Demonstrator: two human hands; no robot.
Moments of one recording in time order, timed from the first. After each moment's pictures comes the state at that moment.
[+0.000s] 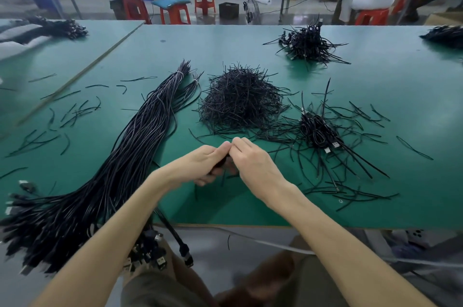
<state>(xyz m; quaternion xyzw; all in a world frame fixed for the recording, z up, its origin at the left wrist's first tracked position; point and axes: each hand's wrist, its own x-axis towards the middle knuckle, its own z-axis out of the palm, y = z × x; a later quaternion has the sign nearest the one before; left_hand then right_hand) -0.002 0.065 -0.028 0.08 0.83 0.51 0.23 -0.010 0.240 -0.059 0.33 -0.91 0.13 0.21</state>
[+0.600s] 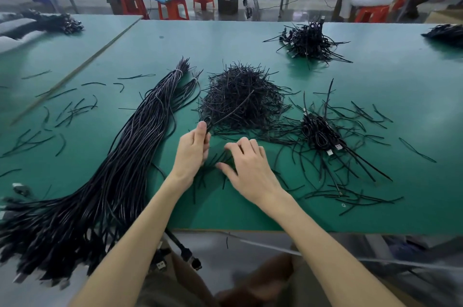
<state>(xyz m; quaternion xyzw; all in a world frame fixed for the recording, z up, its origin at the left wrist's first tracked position) -0.036 0.064 -0.073 -0.04 0.72 0.68 -0.10 -0.020 0.227 -0.087 0.24 -0.95 0.16 0.14</state>
